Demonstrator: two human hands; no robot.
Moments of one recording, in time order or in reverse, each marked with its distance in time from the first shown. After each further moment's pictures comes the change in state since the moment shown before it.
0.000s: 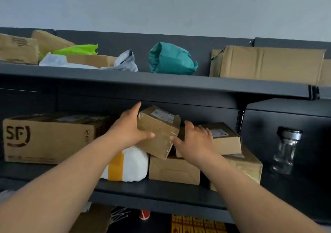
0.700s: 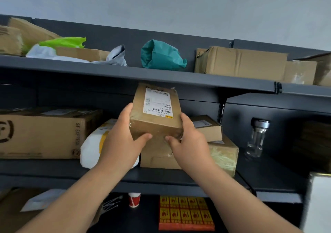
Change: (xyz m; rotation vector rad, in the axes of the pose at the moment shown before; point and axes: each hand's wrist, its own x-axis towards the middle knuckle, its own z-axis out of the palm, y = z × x) left_hand -0.094 0.003 0.005 -0.398 0.199 0.237; right_hand -0.084 -0.028 -0.030 0.393 0.149 0.025
